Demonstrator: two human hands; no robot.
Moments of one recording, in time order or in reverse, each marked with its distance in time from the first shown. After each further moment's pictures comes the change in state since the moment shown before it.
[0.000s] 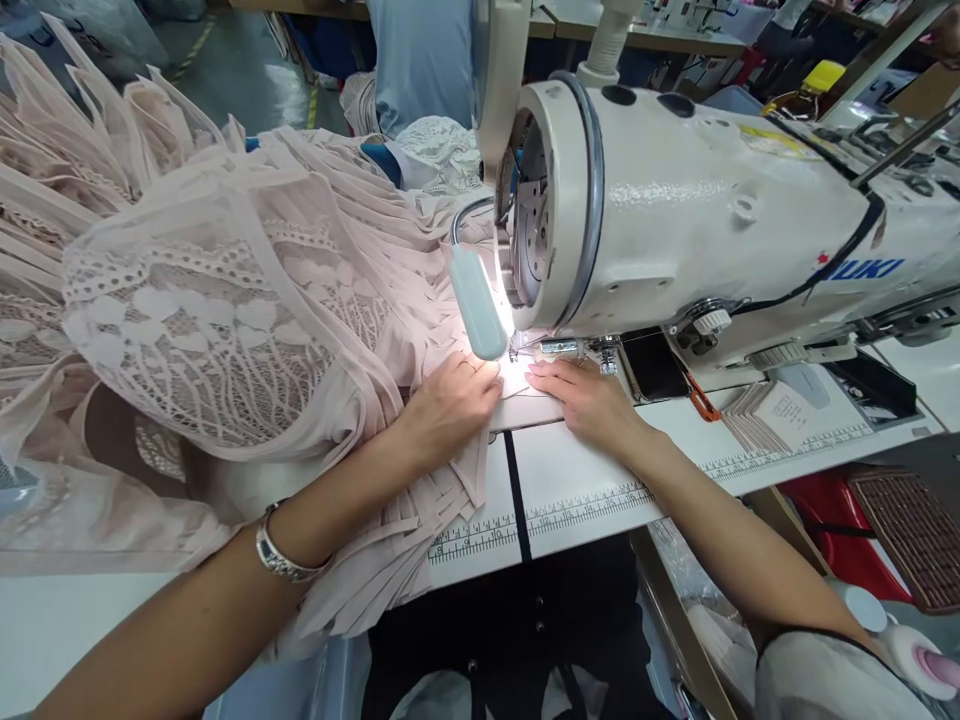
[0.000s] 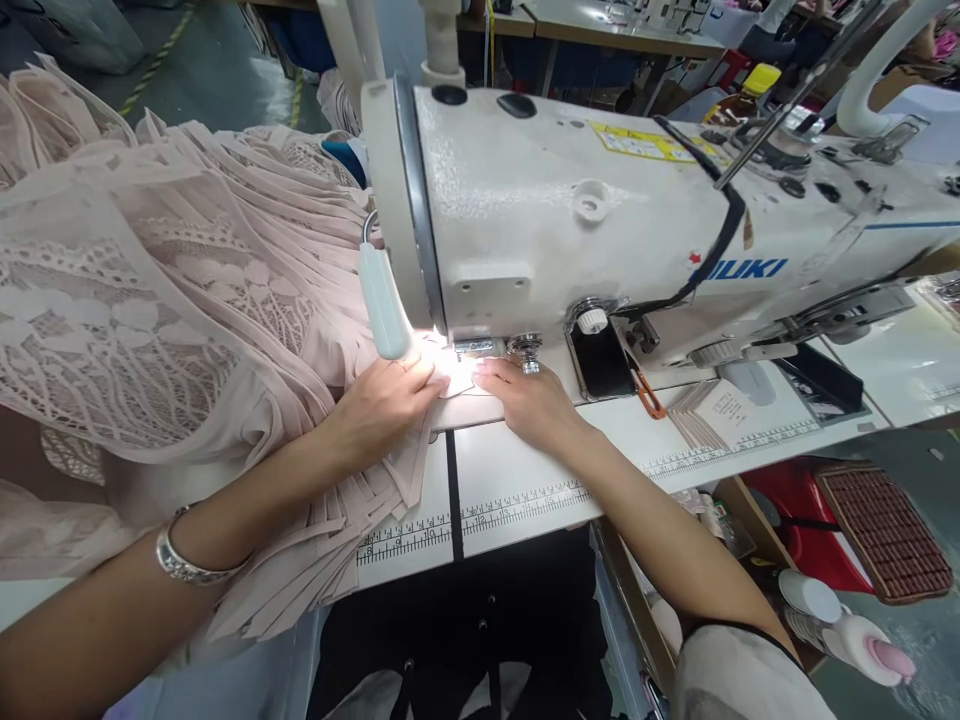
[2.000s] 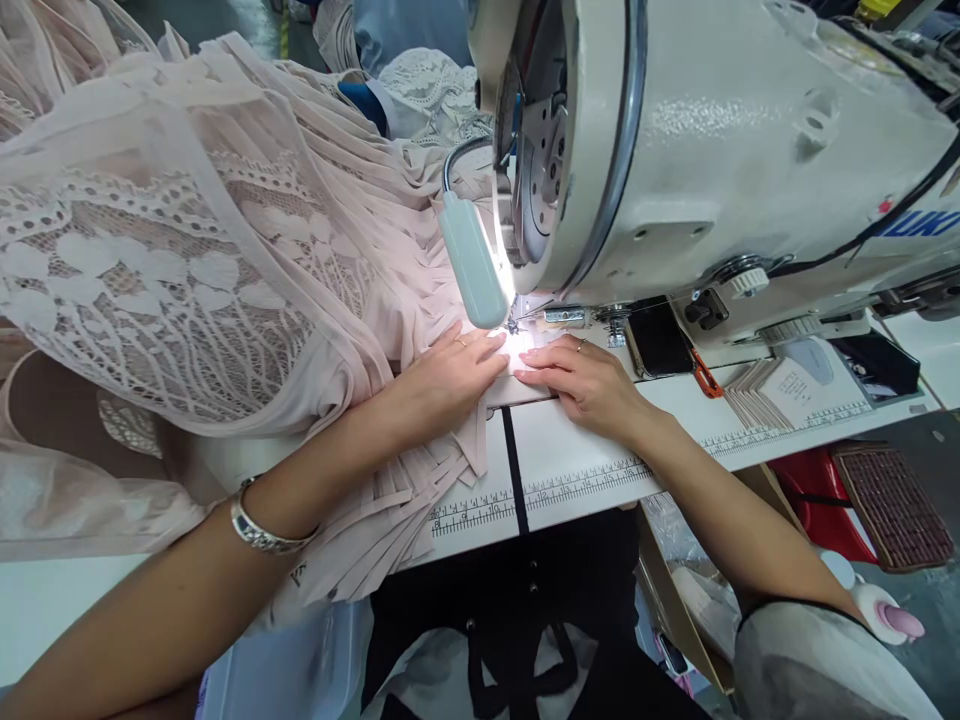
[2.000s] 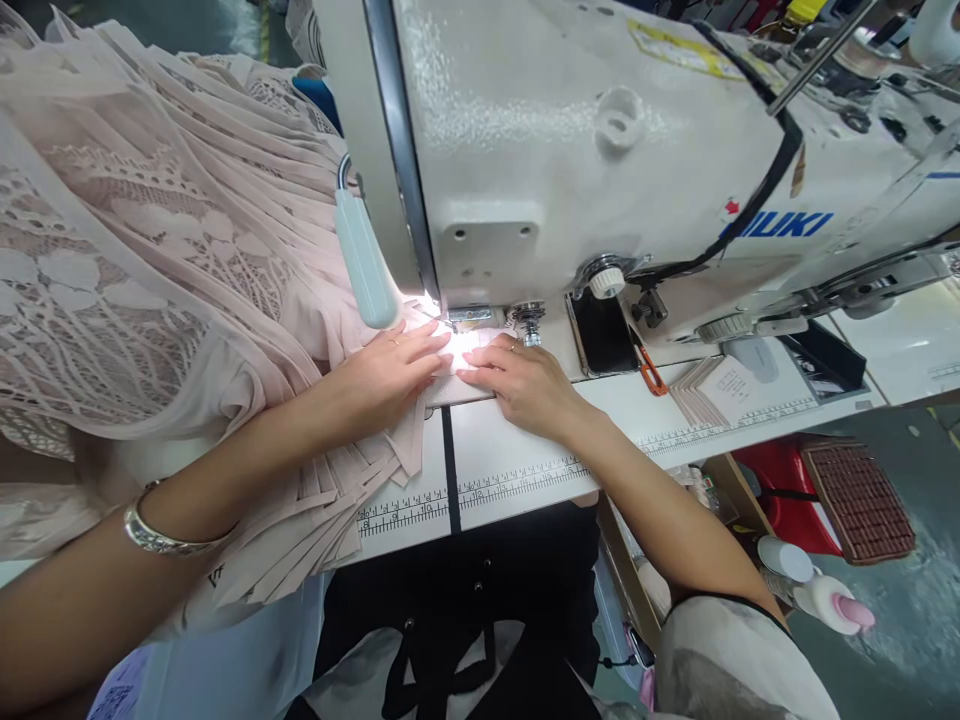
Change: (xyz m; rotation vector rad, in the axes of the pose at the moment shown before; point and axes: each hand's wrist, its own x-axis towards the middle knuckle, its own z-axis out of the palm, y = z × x) left_hand -0.006 -0.008 0.012 -0.355 -0.134 -0.026; right_hand -0.004 0.001 -0.001 0.185 0.101 -0.224
